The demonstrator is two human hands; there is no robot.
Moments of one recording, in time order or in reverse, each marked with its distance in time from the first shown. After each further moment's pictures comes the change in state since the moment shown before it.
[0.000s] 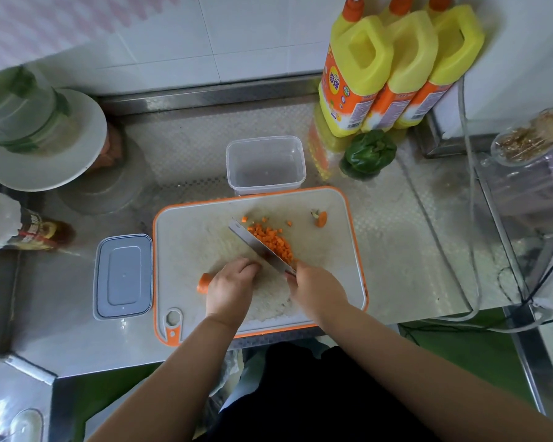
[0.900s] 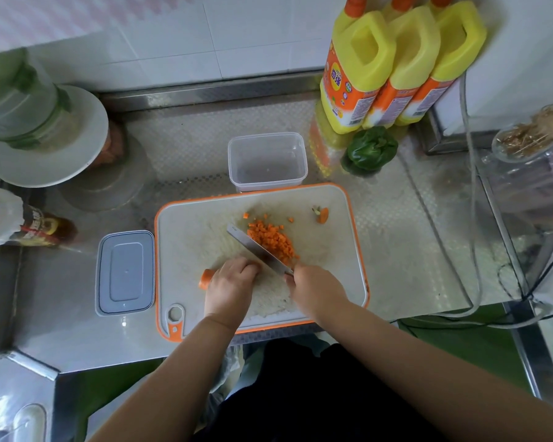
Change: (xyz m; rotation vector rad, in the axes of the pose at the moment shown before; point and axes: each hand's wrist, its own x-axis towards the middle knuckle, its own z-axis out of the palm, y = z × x) left_hand -0.008 -0.005 -0.001 0.042 0.020 0.051; right_hand -0.005 -0.007 0.001 -0.063 -0.044 -0.005
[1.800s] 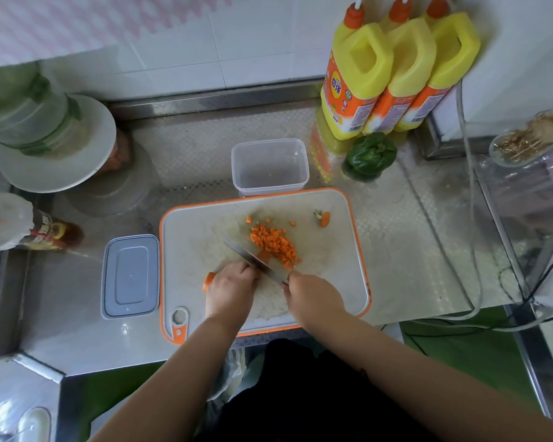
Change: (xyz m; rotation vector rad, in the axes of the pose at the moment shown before) left_hand 0.002 0.001 -0.005 0.079 -0.125 -0.139; right_hand -0.013 -0.011 0.004 -0.029 0.041 -0.055
